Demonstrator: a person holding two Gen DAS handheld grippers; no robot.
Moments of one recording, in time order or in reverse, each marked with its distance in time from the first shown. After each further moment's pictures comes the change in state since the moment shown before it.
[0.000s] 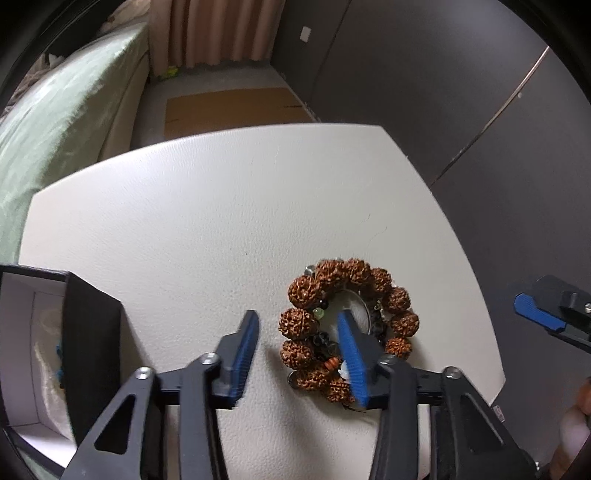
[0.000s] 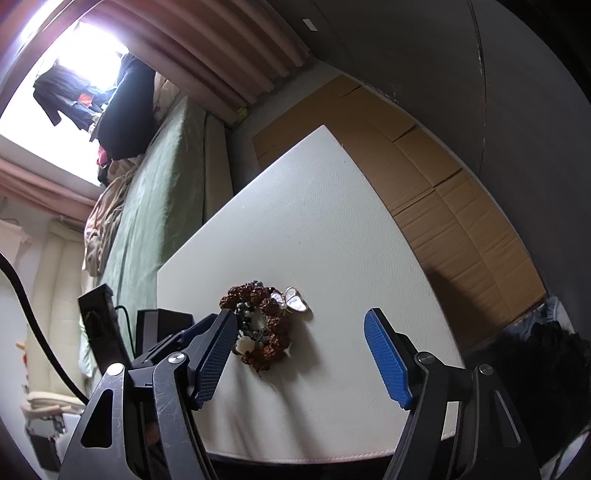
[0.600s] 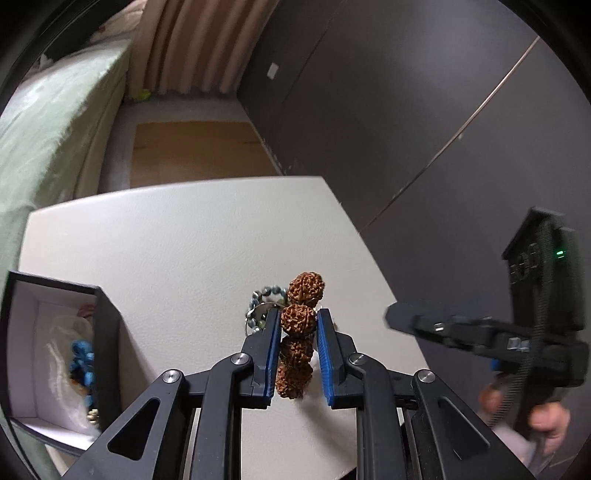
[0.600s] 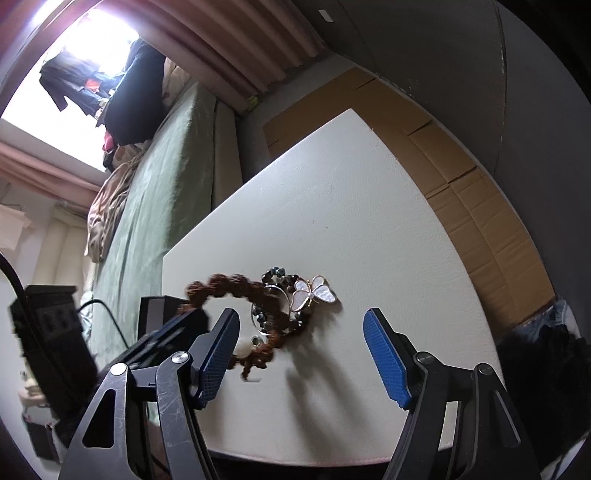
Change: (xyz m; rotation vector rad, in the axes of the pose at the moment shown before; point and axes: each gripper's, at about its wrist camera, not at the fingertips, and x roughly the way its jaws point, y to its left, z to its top) left arm -0.074 -0.004 -0.004 -0.002 -0.156 -0.203; right arm 0.021 0.024 -0.008 -0.038 0.033 0.012
